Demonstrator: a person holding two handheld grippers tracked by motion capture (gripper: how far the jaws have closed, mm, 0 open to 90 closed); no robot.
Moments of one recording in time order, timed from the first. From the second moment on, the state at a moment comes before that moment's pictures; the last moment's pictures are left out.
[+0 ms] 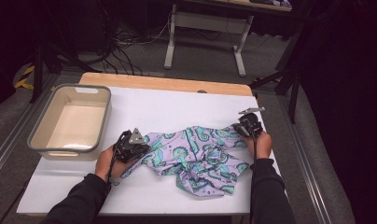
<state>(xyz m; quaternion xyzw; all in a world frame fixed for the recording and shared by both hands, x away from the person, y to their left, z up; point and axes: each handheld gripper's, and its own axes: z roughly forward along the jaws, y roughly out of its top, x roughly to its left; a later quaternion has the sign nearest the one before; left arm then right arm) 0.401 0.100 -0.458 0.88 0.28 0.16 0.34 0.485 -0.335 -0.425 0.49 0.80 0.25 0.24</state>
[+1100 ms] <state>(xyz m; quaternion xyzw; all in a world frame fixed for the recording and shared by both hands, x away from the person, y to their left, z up) 0.440 0.077 -0.457 0.87 0.32 0.15 0.35 0.497 -0.284 -0.418 0.44 0.81 0.31 0.23</state>
